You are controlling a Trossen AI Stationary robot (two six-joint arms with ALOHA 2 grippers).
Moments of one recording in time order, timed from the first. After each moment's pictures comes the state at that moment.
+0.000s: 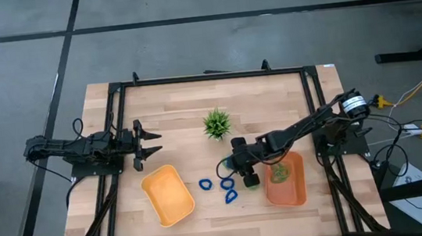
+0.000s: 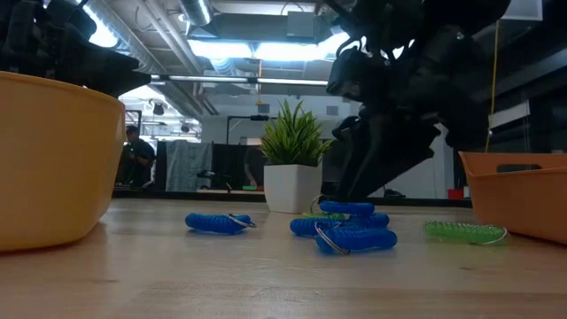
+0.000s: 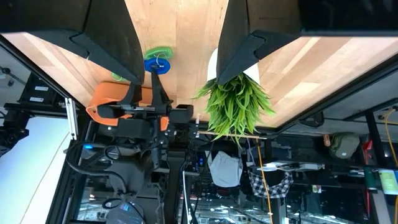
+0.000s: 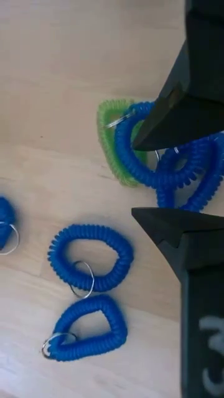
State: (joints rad) left arm -0.11 0.04 0.01 0.05 -0.21 -0.08; right arm 0.21 1.73 0.92 -0.10 0.03 -0.03
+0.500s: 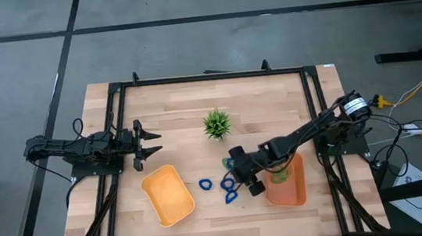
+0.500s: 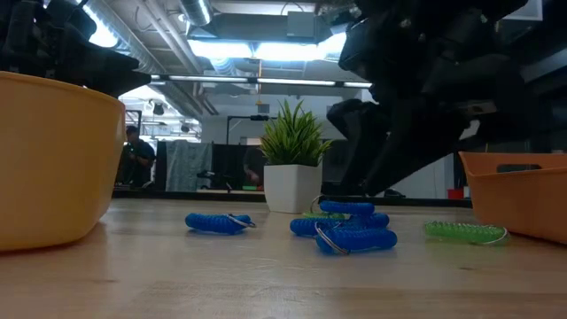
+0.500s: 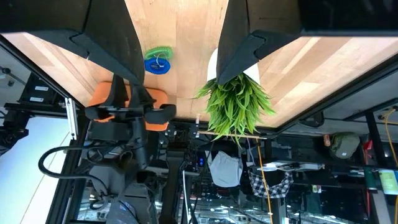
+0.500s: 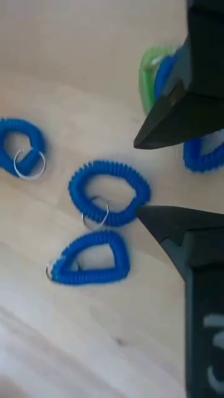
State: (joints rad) left arm -0.11 0.04 0.01 0.05 -0.21 -0.08; right arm 0.29 1.73 0.92 -0.05 0.01 -0.16
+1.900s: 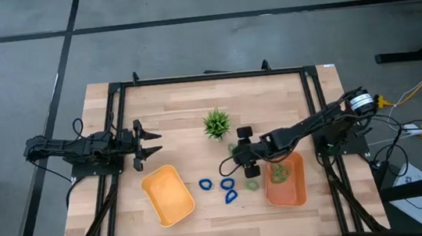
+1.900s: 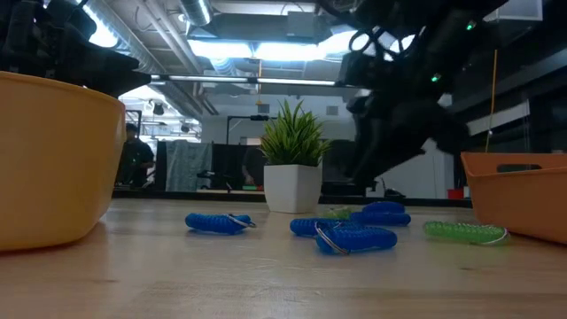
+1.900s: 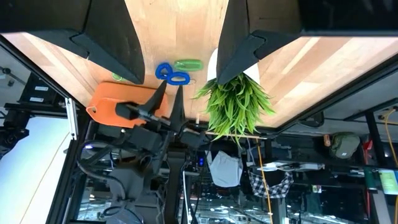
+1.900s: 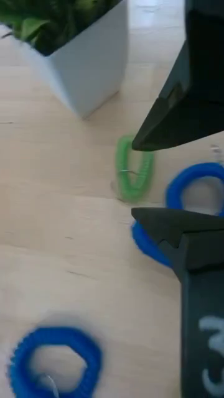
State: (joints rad) left arm -0.11 0.04 0.01 0.05 -0.21 -0.08; right arm 0.21 1.65 0.91 -0.25 0.35 -0.07
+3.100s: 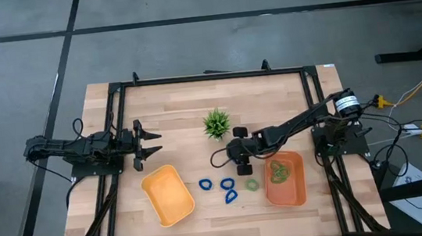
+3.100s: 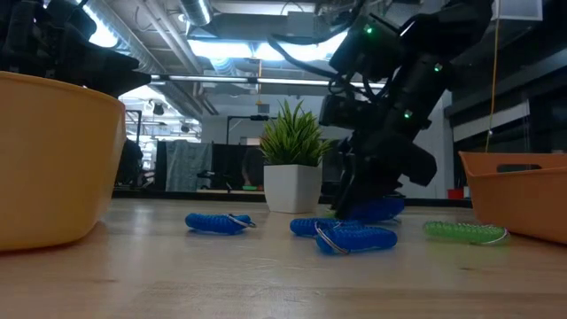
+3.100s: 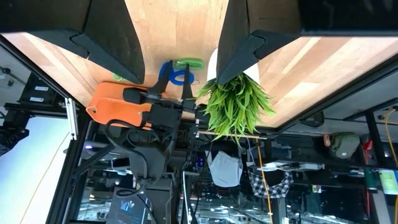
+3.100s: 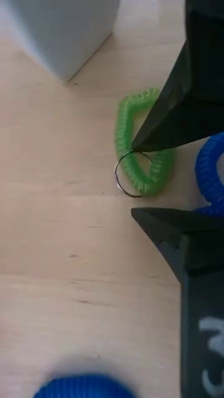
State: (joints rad) left arm -0.11 0.04 0.01 0.05 -0.21 -0.08; right arm 0.12 1.80 0.91 -0.10 0.20 0.02
